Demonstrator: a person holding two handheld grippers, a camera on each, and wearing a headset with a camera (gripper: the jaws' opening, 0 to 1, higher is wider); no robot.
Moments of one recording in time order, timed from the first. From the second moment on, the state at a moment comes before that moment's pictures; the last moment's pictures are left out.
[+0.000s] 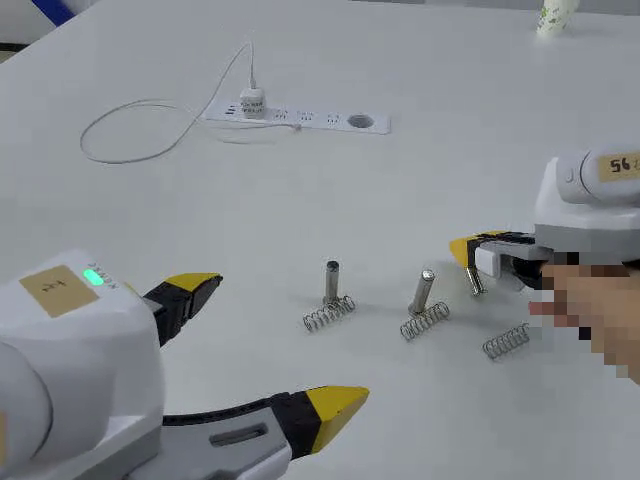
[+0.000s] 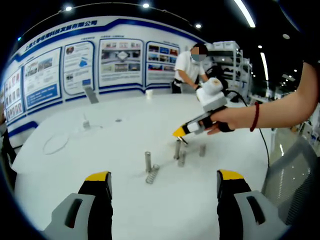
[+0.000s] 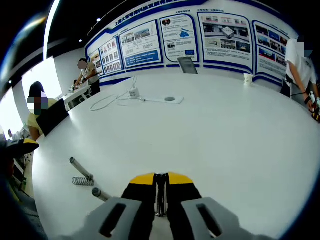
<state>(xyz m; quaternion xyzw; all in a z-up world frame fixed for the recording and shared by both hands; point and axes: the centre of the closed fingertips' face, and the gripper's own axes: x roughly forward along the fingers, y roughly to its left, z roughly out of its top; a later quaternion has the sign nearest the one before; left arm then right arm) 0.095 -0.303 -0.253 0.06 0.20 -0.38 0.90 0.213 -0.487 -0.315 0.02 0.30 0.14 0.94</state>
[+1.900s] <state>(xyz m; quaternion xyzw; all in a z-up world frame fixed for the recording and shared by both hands) 0.084 -0.290 -0.246 0.06 0.19 -0.37 0.91 0.163 -0.495 -0.300 -0.02 0.30 0.13 0.94</state>
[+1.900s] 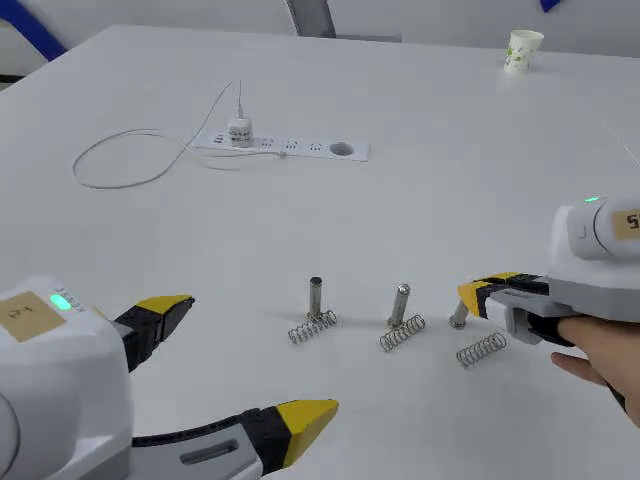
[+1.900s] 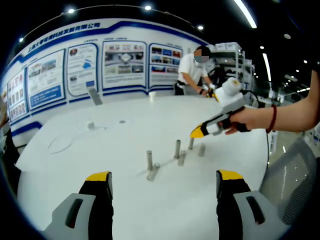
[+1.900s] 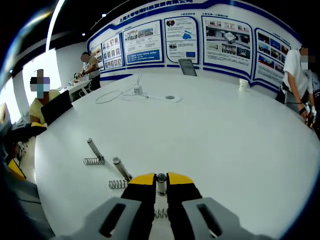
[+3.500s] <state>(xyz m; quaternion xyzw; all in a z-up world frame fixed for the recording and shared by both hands) 0.125 -0.306 -0.294 0.13 0.24 -0.41 0.87 0.112 -0.493 -0.262 0.02 0.23 0.19 0.95</state>
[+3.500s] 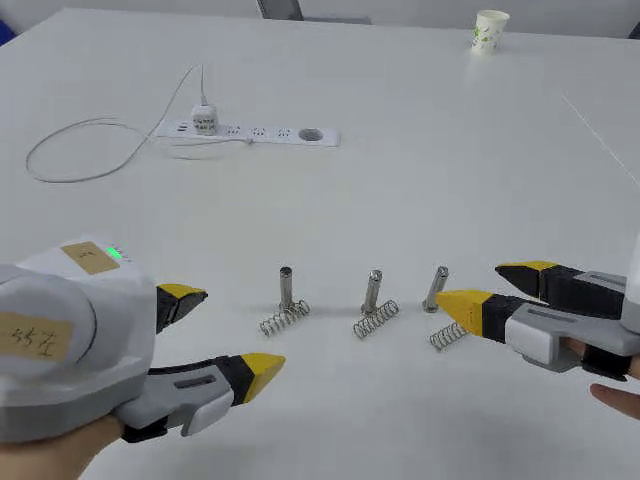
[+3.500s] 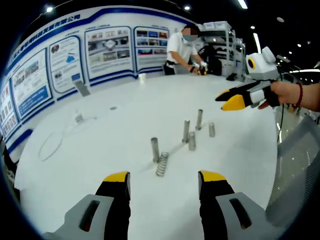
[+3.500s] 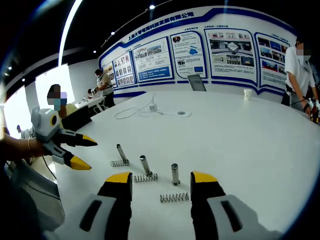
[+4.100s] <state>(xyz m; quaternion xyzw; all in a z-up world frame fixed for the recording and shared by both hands) 0.149 -0.314 -0.324 0.14 0.27 -0.42 0.86 0.097 -0.489 -0.272 0.05 0.22 0.21 0.95</state>
